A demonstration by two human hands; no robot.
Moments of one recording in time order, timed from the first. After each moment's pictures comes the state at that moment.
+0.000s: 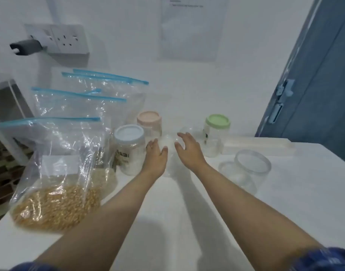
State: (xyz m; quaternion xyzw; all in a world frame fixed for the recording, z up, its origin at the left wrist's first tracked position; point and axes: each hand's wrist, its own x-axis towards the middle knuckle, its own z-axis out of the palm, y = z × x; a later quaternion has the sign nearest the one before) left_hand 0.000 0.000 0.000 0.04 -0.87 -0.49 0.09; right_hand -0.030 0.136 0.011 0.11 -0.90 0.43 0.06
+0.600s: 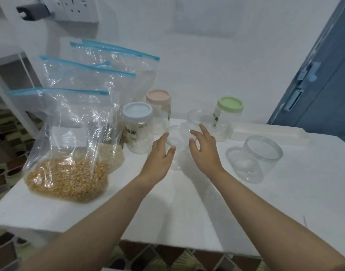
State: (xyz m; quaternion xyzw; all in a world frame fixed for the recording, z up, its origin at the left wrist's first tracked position) left_hand 0.067 -0.004 -0.022 0.01 -0.84 -0.53 0.07; right_hand 0.032 0.160 -0.002 0.12 -0.89 0.43 0.10
